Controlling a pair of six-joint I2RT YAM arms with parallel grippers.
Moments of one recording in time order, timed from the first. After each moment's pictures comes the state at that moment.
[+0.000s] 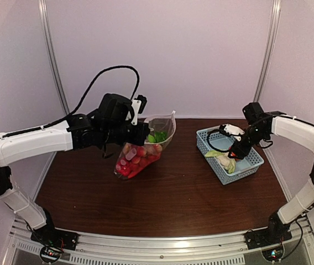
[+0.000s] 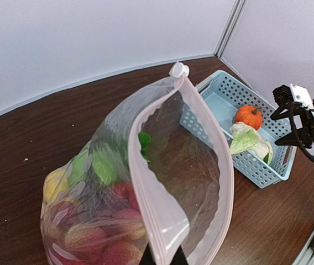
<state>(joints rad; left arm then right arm) -0.95 1.53 1.33 -0.32 -0.23 -0.36 0.21 1.50 1.17 -0.78 -0.18 -0.65</state>
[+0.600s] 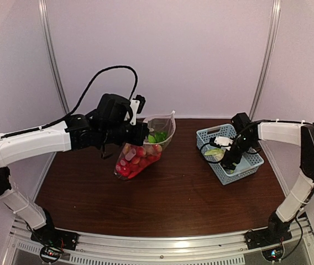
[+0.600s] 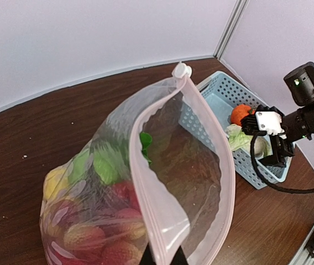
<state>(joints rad) -0.95 1.52 1.32 -0.32 -0.22 -0.38 0.26 1.66 1.11 -0.63 -0.15 -0.77</state>
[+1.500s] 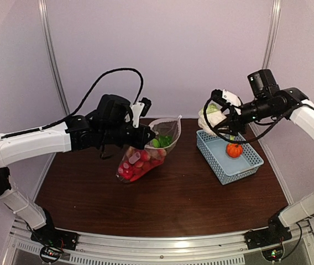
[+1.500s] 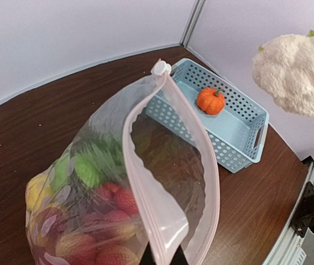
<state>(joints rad) -0.95 1.52 1.30 -0.30 -0.07 -0.34 0.37 1.34 1.48 -0.88 -0.47 -0.70</state>
